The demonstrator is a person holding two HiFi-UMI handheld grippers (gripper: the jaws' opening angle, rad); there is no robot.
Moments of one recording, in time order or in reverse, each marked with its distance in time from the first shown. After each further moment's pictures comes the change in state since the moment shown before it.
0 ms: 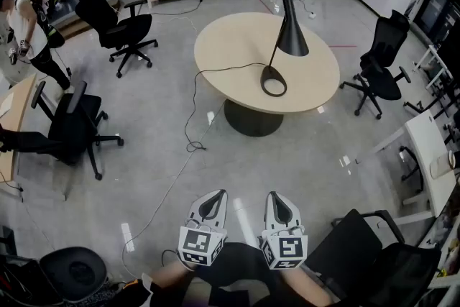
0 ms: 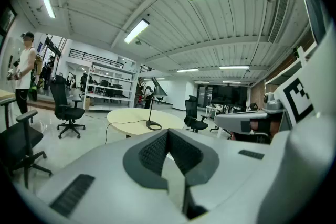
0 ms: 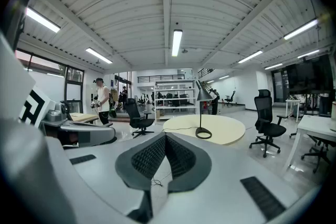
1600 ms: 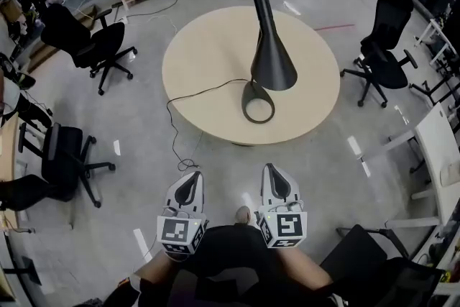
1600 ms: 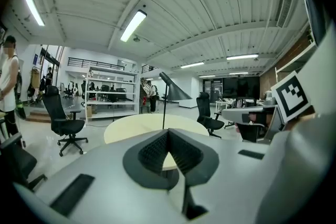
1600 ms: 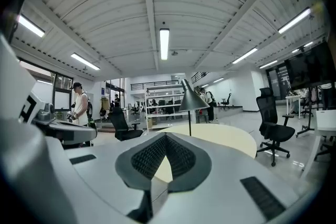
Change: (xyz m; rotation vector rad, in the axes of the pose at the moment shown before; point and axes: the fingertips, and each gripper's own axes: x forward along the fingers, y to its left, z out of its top) left arm 0.311 0.121 0.101 0.093 0.033 0.098; right arm 0.304 -0.203 0.075 0.078 -0.081 -0.020
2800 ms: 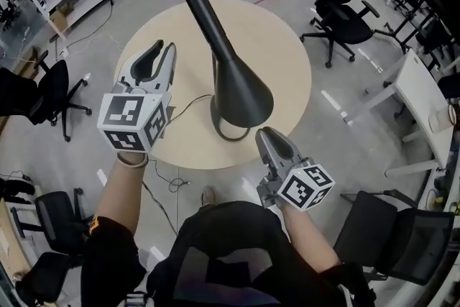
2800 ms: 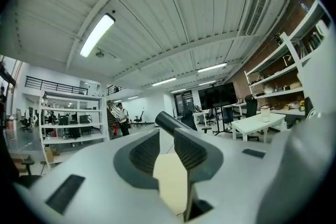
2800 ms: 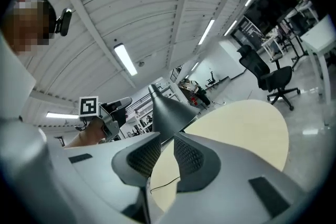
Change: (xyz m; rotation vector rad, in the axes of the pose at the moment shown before) left arm 0.355 0.083 0.292 0.251 -0.213 -0.335; right arm 0.199 -0.105 0.063 0.563 -0.085 0.015
